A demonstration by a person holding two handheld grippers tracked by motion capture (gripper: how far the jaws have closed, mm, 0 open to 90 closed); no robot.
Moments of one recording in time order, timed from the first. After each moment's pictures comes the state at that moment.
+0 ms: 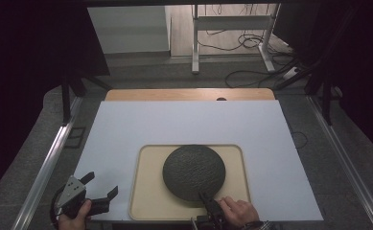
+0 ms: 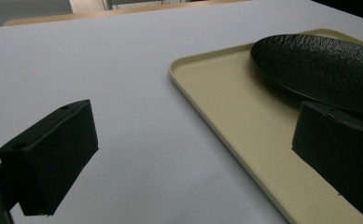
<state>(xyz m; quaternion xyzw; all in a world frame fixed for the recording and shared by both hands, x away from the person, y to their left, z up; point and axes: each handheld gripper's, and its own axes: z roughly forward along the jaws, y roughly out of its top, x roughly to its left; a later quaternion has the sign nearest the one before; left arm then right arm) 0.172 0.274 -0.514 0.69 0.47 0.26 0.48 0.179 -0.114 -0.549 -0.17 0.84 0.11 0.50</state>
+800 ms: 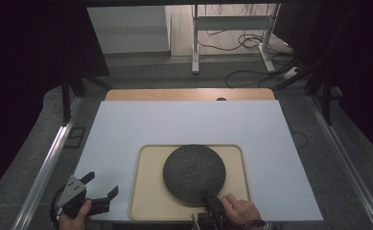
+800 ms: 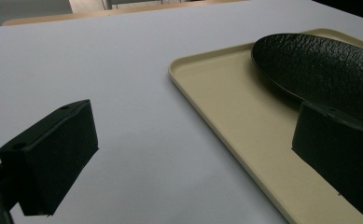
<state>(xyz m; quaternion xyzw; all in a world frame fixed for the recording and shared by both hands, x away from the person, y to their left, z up) 0.173 0.274 -0.514 0.69 0.47 0.26 0.48 0.182 -0.116 -0.540 -0.14 0.87 0.11 0.47</state>
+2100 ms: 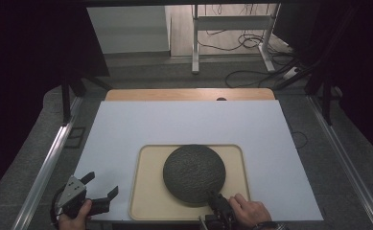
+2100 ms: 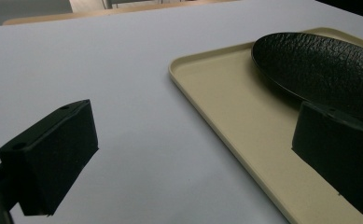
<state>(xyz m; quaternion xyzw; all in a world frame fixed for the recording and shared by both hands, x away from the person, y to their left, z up) 0.172 0.273 -0.514 0.70 0.47 0.26 0.48 0.175 -0.133 -0.513 -0.15 0.87 0.11 0.45</state>
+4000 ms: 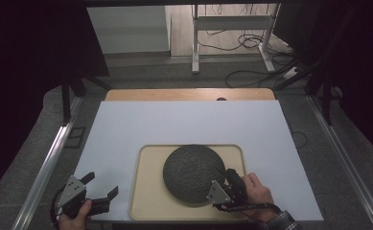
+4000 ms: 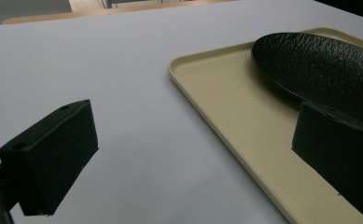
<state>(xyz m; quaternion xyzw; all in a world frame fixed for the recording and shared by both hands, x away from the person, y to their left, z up) 0.172 0.274 -0.514 0.70 0.47 0.26 0.48 0.235 -0.153 -0.493 0.03 0.89 0.21 0.40</state>
